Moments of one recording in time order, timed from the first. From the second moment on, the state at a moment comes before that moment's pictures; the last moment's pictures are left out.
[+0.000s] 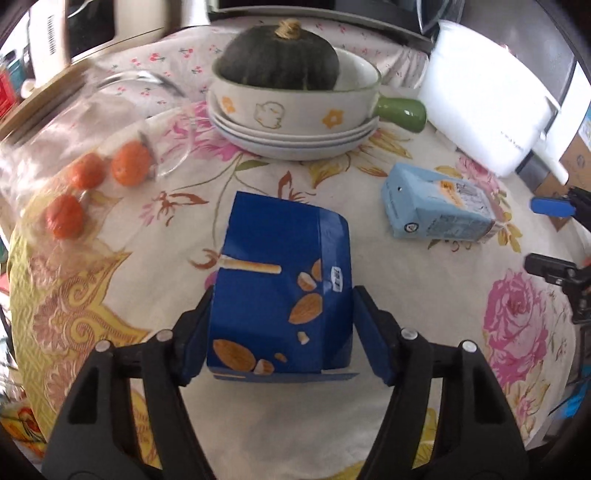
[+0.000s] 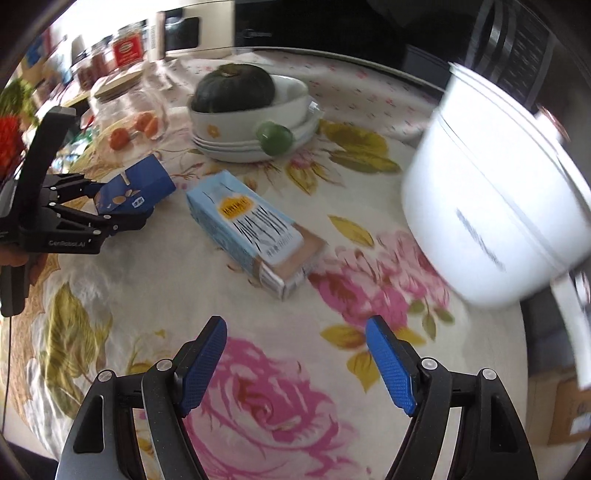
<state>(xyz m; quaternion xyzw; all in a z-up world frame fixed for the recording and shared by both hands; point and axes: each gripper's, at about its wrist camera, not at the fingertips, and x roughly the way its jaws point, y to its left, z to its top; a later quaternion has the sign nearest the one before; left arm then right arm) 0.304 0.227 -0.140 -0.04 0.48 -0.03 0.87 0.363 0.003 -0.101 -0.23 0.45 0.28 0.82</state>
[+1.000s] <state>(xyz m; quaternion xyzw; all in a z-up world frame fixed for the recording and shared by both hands) 0.241 0.207 -0.130 -0.07 0.51 -0.03 0.85 0.362 0.029 -0.095 -0.24 0.48 0.32 0.78</state>
